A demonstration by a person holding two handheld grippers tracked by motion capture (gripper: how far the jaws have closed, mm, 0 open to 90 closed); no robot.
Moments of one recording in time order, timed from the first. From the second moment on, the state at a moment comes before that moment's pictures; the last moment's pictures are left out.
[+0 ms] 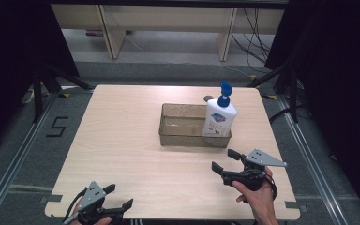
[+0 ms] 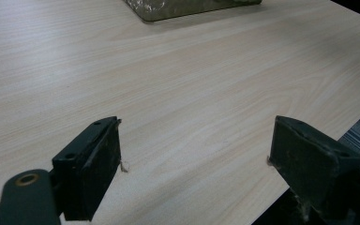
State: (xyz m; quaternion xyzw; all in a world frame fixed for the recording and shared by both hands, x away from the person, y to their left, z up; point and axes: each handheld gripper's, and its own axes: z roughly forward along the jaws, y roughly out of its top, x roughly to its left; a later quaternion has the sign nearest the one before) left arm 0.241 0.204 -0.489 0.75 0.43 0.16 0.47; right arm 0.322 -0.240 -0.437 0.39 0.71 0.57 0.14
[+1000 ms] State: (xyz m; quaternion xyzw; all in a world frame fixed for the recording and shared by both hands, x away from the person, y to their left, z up) left arm 0.240 0.199 -0.492 0.76 0.43 0.15 0.46; right arm 0.290 -0.246 -0.472 0.39 0.73 0.55 0.12
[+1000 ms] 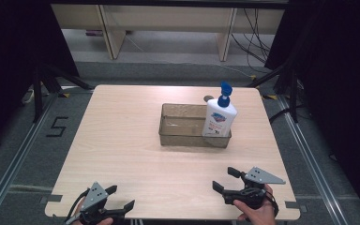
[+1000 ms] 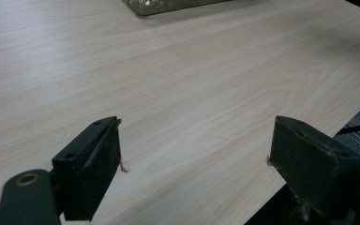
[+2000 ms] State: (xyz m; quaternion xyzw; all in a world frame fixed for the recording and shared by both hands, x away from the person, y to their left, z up) left arm 0.240 0.197 -0.492 0.77 0.42 0.15 0.46; right arm 0.260 -0.245 -0.480 0.37 0.76 0.52 0.11
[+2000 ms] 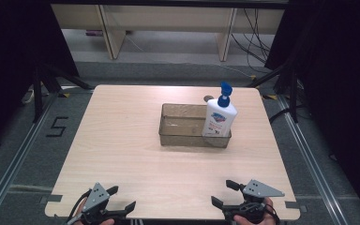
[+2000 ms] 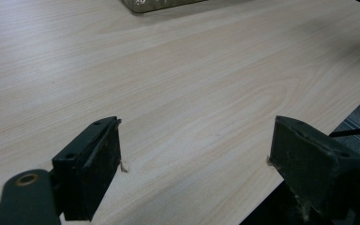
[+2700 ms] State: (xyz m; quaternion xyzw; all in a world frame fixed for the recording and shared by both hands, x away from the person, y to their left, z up) left arm 0.240 0.197 -0.492 0.76 0.42 0.15 0.46; right arm 0.256 -0.242 -0.482 0.40 0.75 0.51 0.09
